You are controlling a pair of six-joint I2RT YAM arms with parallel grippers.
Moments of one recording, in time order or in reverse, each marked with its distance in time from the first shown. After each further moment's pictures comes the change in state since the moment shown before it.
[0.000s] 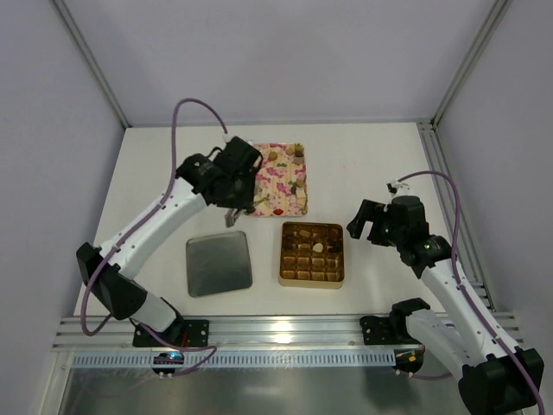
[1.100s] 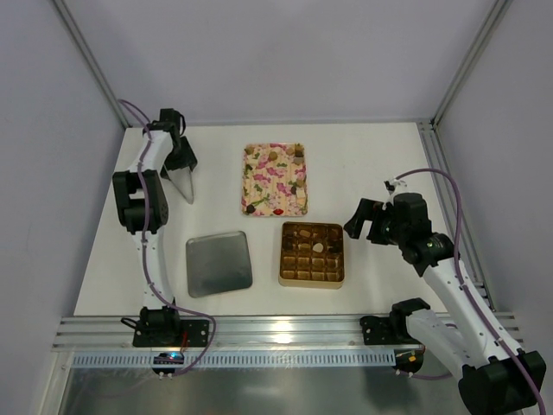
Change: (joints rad) left arm 0.836 0.813 0.430 0.262 0.050 0.116; right arm 0.000 0.001 0.055 -0.043 -0.084 -0.026
